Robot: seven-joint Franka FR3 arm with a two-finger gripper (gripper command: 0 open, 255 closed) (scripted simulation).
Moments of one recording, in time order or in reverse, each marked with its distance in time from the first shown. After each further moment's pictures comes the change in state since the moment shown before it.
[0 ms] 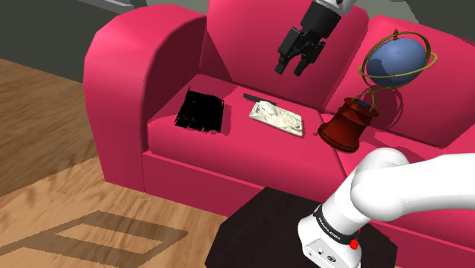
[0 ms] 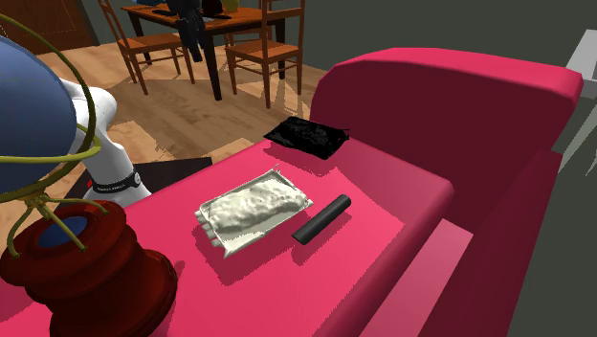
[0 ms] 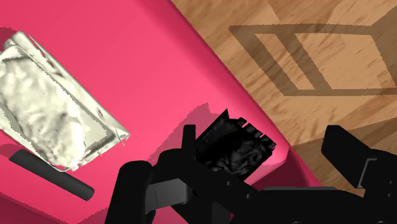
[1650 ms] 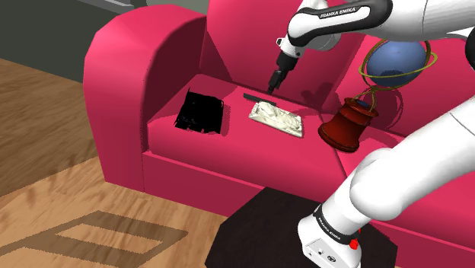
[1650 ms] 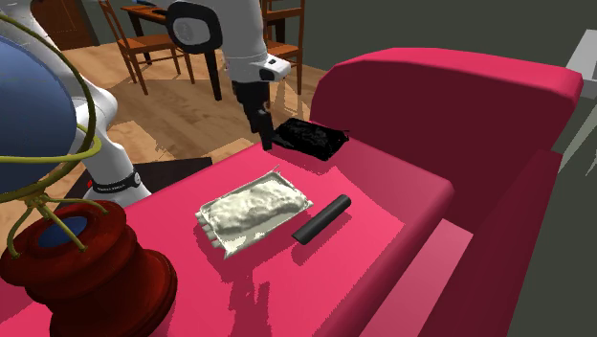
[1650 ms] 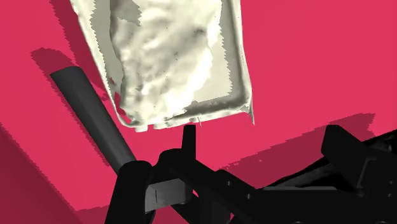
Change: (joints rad) arm -0.020 0.546 -0.372 0.063 -0.171 0.429 -0.726
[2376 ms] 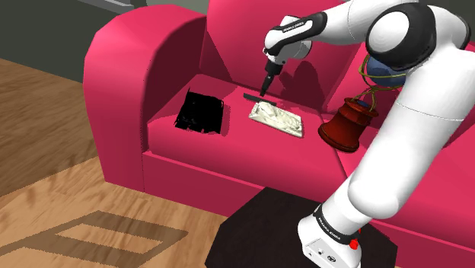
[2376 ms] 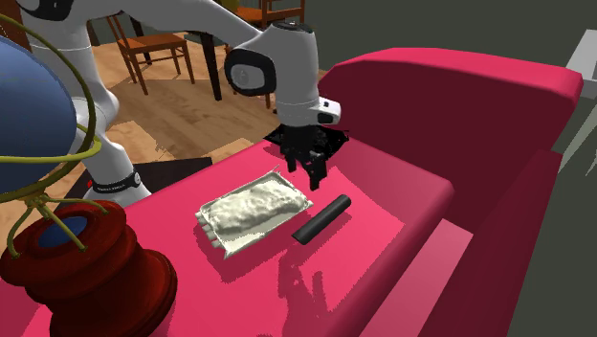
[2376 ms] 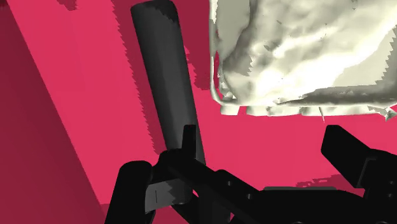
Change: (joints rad) arm -0.047 0.431 -0.068 0.305 0.126 0.105 -0.354
